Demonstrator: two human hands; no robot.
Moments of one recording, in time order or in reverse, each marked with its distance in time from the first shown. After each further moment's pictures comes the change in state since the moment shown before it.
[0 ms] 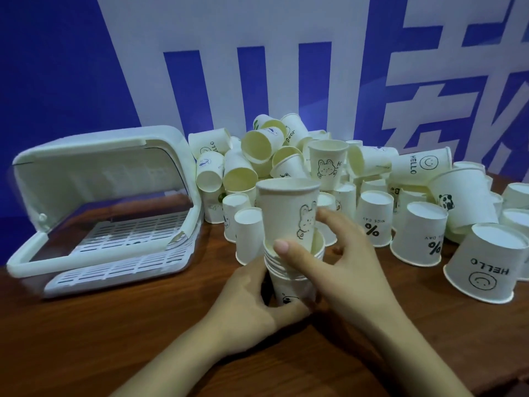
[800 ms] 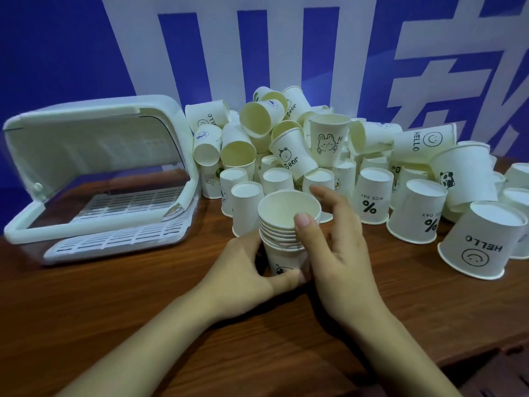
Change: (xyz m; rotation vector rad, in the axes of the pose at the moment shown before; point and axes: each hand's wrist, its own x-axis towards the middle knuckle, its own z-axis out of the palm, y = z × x) left_hand 0.000 0.001 0.002 0.038 0.036 0.020; right_hand -0.017 0.015 0.009 -0.012 0.092 -0.110
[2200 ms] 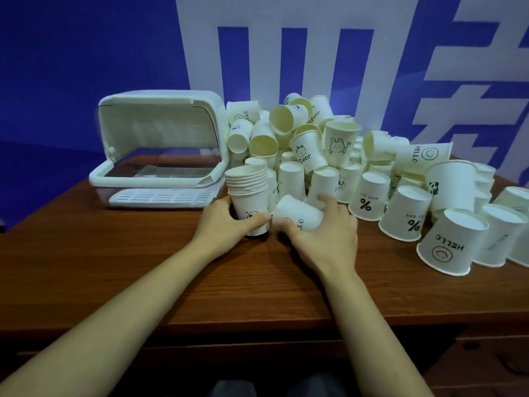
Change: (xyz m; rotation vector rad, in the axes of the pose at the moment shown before) left_hand -0.017 -0.001 -0.019 0.155 0.422 -0.320; right_hand 0.000 0.000 -0.013 -0.459 -0.105 0.242
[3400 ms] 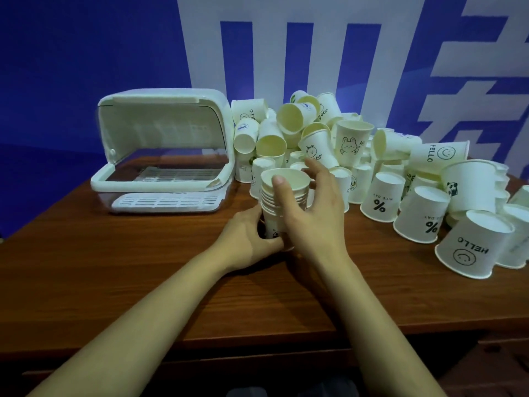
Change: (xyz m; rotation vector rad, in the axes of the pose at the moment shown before) left_hand 0.003 -0.009 0.008 0.016 -0.240 0.201; right_hand 0.006 -0.057 0.020 0.399 0.114 -0.227
